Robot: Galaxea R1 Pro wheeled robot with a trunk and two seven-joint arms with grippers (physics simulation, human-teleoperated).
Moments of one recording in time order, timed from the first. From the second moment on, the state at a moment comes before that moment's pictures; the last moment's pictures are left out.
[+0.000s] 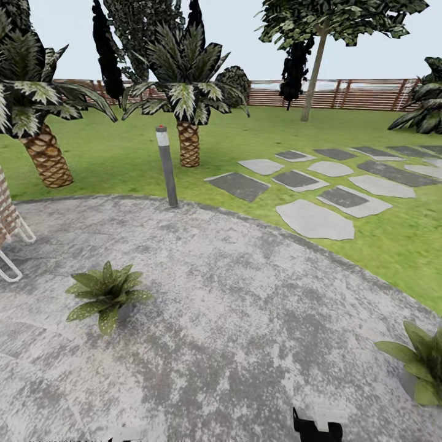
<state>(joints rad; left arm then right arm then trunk) -0.32 0.06 -0.21 -0.19 0.19 -0.32 0.06 -0.40 -0.01 -0.20 -0.08 0.19 -0.56 -0.11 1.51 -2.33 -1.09</state>
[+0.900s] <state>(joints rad) -0.32 0.06 -0.21 -0.19 0.19 -0.32 0.06 -0.40 -0.01 -0.20 -0.08 0.19 -0.56 -0.11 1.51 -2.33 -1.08</state>
